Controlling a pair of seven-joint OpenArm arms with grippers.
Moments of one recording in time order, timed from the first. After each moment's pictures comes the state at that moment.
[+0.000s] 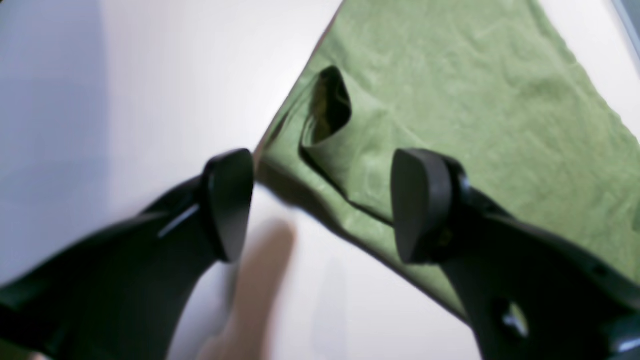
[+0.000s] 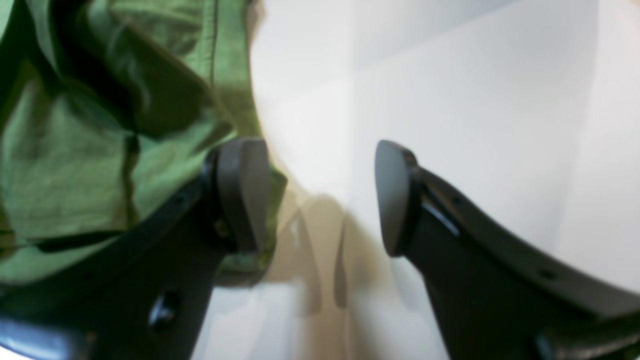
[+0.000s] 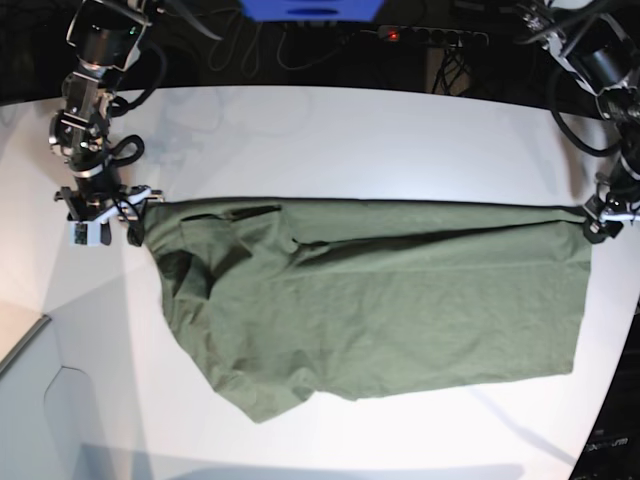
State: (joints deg) left arm -5.4 -15.7 -50.9 61.4 -27.4 -24.4 39.6; right arm 0.2 3.7 33.3 60.4 -12.1 30.2 2.9
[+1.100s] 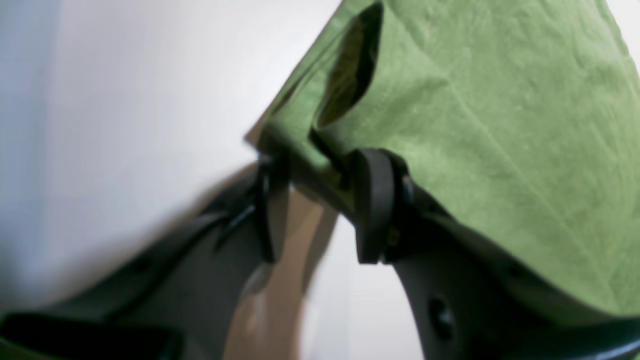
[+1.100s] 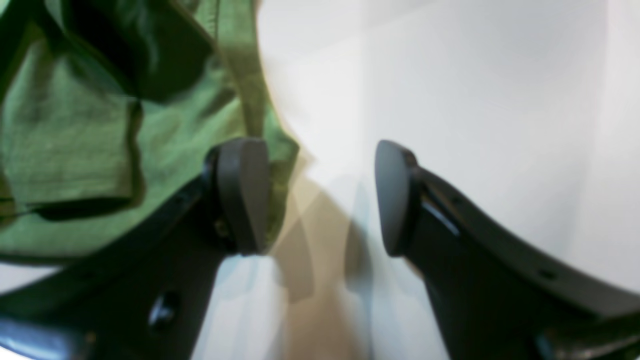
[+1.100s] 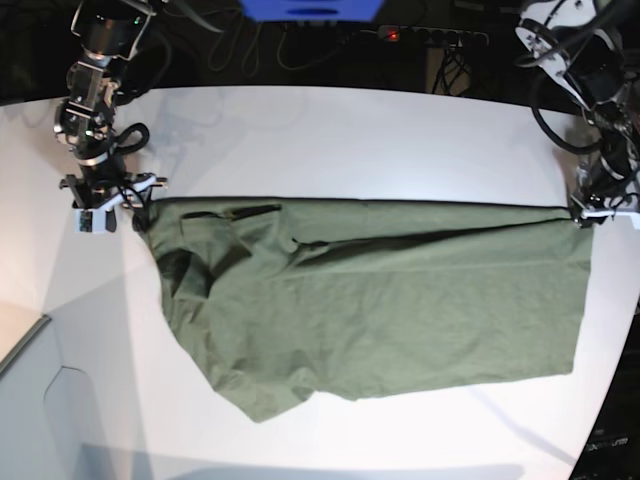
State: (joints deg) left arm -10.2 -15.5 -53.4 48.5 -19.6 -24.4 33.0; right arm -1.7 2.9 33.4 60.6 -12.1 30.2 2.9
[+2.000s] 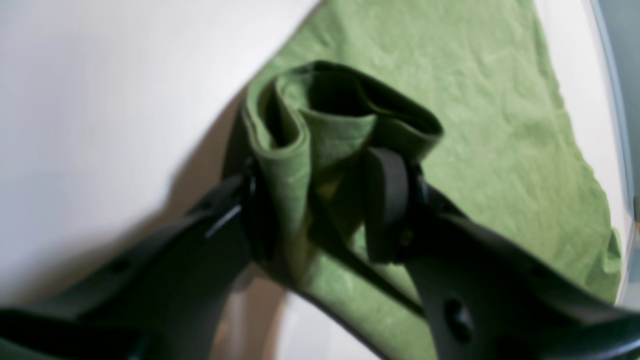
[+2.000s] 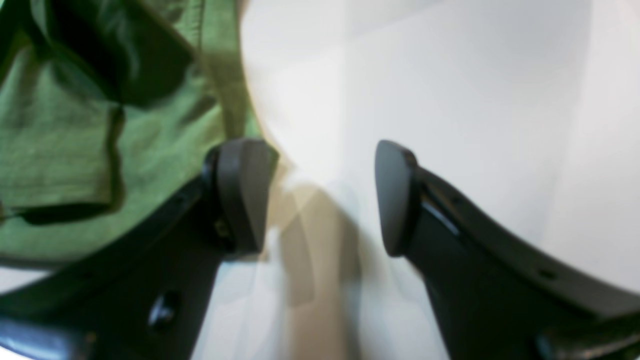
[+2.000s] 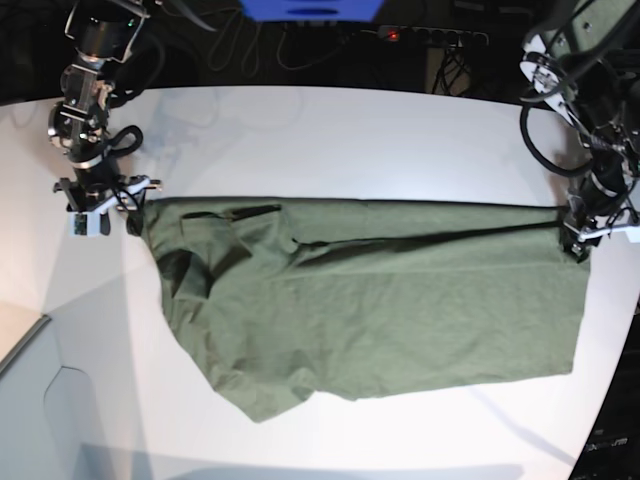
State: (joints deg) left arm -16.7 -15.4 -56.6 39.4 -20.9 -25.3 30.3; right arm -1.3 4.2 33.3 60.6 -12.1 30.2 2.9
